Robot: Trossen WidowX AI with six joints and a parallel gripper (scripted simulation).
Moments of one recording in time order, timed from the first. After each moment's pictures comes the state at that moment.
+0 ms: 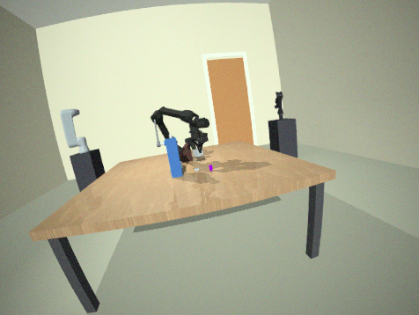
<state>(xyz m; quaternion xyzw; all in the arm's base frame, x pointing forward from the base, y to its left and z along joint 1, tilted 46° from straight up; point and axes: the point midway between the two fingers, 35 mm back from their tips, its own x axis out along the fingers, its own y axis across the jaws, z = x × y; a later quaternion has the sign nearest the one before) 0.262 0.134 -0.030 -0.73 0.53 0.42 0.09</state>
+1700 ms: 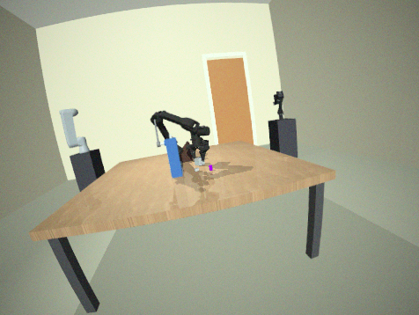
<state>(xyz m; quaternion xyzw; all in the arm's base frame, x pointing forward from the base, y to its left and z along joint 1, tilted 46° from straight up) 0.274 0.101 -0.063 -0.73 0.53 0.42 0.09</state>
